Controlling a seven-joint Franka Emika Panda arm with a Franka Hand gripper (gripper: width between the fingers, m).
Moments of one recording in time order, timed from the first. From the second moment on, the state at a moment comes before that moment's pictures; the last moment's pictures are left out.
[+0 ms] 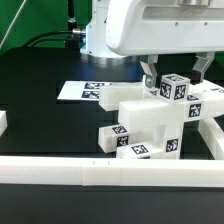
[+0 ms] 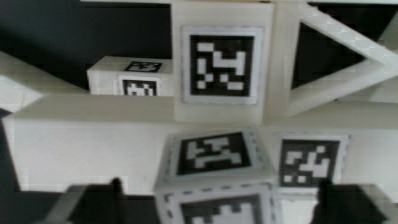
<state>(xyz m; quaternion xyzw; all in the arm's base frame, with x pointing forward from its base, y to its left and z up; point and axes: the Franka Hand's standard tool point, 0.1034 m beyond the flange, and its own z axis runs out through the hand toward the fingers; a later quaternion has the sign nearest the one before) 0.619 0.057 0.121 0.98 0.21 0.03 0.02</state>
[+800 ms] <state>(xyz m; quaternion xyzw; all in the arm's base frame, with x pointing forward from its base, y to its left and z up) 0.620 0.058 0.121 1.00 -0.01 0.04 0.02</state>
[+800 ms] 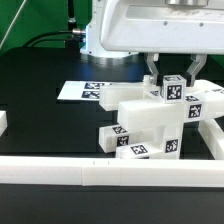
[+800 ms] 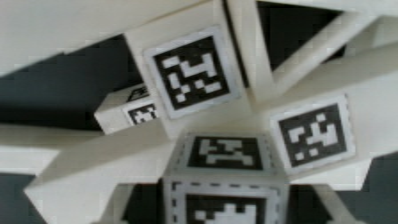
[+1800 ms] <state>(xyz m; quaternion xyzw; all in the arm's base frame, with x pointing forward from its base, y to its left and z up) 0.622 0.057 0.121 0.92 -0.40 0.04 -0.04</state>
